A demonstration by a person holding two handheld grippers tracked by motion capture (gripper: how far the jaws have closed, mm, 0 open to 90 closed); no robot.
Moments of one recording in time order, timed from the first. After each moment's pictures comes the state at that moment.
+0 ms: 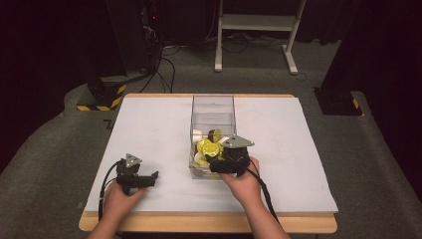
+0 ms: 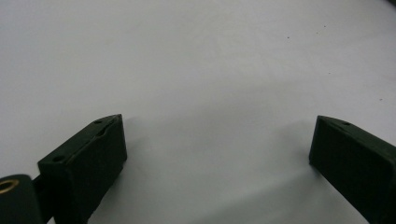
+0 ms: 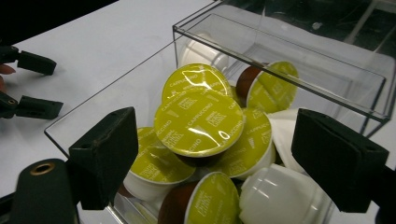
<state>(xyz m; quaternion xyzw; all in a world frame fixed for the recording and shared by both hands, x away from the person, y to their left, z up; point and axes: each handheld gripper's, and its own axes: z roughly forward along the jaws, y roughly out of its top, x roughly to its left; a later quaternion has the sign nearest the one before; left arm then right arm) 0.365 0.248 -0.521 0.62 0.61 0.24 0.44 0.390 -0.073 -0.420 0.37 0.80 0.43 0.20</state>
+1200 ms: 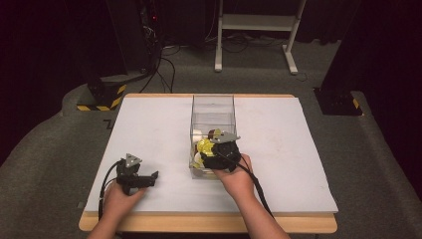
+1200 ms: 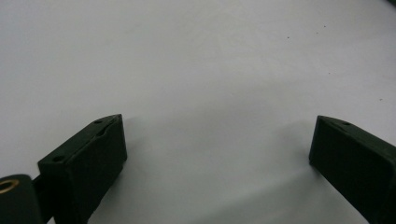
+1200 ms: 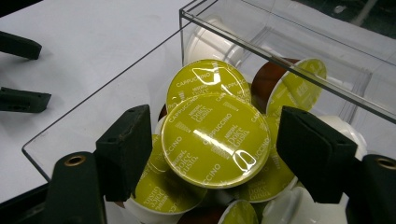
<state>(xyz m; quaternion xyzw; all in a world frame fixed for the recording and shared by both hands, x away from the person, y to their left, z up) 0.365 0.248 -0.521 0.62 0.61 0.24 0.44 0.404 -0.048 -0.422 0.37 0.83 0.38 0.19</state>
